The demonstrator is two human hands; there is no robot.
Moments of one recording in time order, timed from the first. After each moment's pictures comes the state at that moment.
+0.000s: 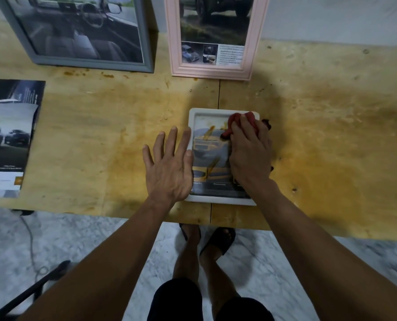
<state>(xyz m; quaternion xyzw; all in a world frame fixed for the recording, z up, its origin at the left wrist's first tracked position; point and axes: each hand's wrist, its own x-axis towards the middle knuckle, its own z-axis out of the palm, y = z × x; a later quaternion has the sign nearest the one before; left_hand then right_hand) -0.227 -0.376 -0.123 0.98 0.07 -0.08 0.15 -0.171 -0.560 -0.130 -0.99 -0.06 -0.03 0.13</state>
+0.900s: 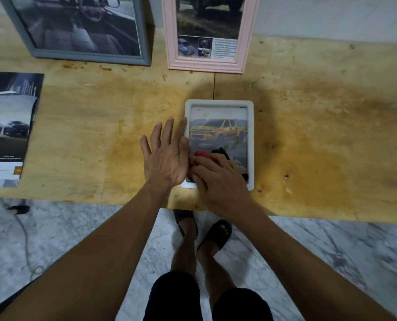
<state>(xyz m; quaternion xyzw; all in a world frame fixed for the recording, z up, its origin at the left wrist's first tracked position) -0.226 -0.374 -0.120 0.98 0.07 -0.10 0.18 -0.260 -0.535 -0.098 -0.94 -0.24 0.04 0.23</state>
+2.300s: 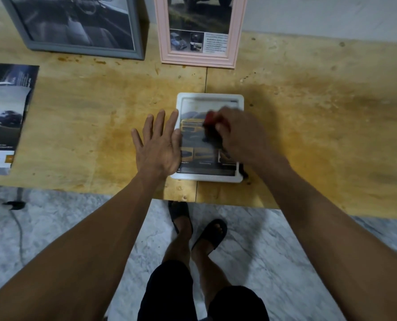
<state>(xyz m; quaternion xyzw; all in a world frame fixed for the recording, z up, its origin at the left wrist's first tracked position) -0.229 -0.381 -0.119 0.97 0.09 -0.09 0.19 -0.184 -0.580 -0.043 -0.95 -0.14 0.11 0.26</state>
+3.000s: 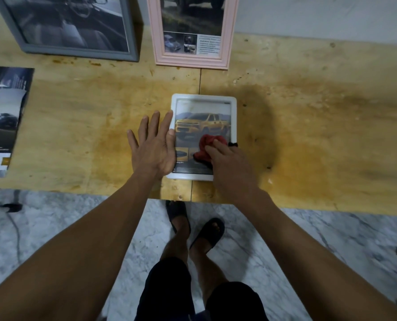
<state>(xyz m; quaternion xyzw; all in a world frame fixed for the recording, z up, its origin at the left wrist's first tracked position) -0.229 -0.382 -0.118 0.97 0.09 -0.09 0.20 -0.248 -0.581 -0.085 -0.97 -0.17 0.10 0.14</state>
